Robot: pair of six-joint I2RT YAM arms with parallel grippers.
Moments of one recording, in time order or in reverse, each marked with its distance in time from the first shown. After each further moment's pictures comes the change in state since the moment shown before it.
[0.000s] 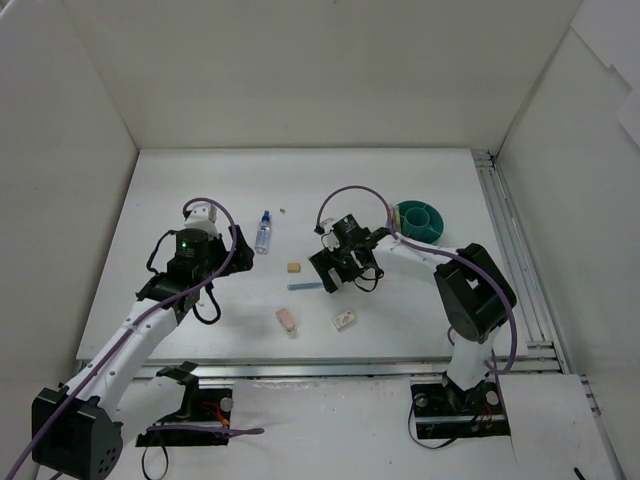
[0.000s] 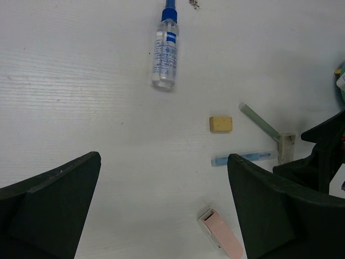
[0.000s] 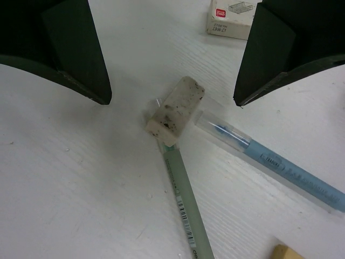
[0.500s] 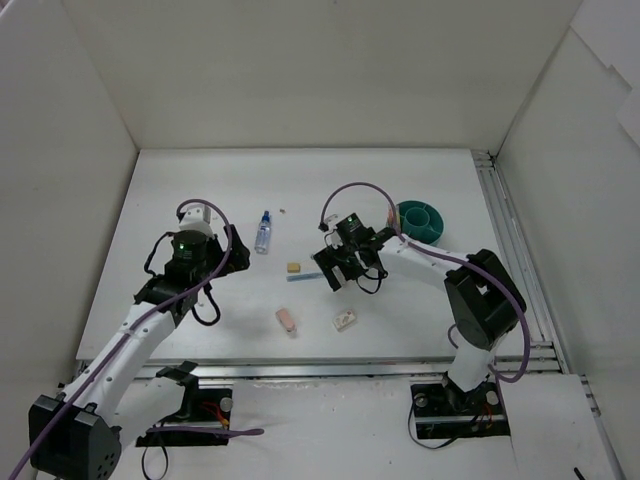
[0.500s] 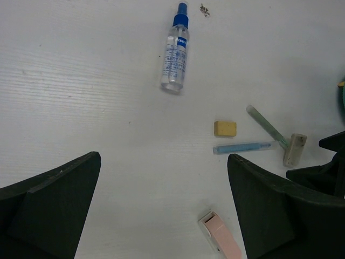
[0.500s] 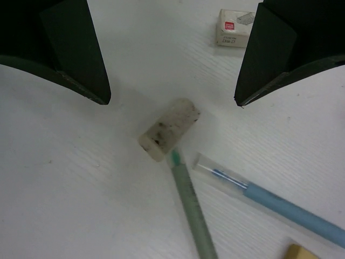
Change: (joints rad) left arm 0.000 -0.033 0.000 -0.025 -0.054 -0.035; right arm 0.019 -0.066 -0.015 -0.005 0.075 -0.008
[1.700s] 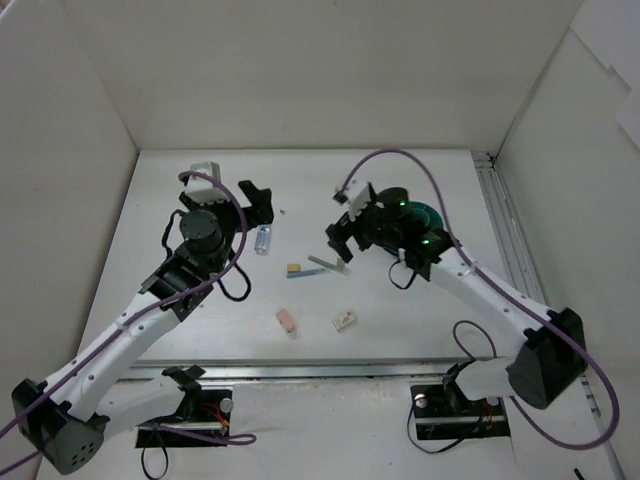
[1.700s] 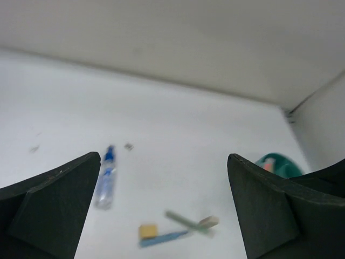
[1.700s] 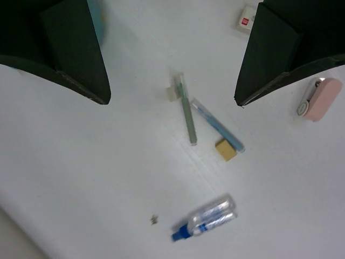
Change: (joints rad) left arm -0.322 0.103 0.283 0.409 -0.311 0.098; right arm -0.118 -0.492 -0.076 0.224 -0.192 -0.259
